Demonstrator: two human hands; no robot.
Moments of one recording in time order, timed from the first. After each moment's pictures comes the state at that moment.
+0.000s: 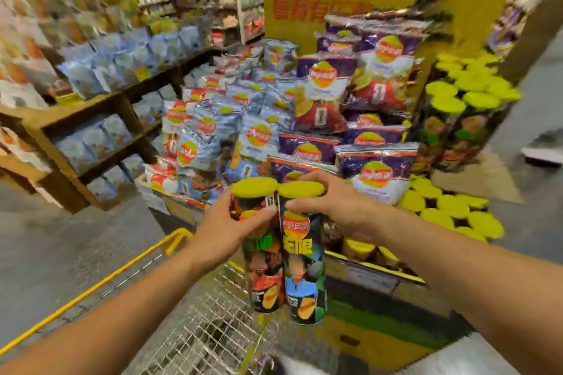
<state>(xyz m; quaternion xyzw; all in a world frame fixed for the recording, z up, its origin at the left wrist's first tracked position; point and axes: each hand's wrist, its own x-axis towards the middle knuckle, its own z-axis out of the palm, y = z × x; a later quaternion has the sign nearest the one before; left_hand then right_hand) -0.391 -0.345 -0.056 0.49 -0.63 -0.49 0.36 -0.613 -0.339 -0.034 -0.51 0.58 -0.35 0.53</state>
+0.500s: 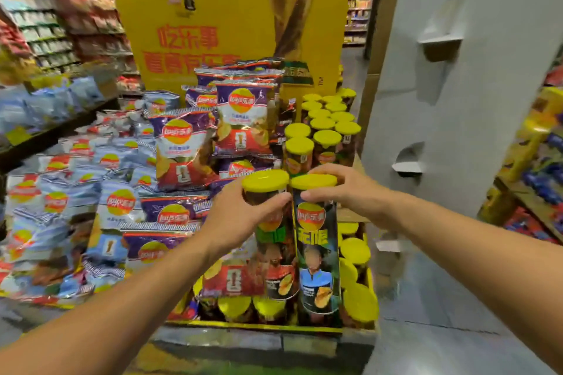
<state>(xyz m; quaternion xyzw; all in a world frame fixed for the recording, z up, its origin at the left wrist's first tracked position) -0.688 -0.369 0.013 0.38 -0.76 -0.44 0.30 -0.902 -0.293 0.037 -0.49 0.66 -0.40 0.40</state>
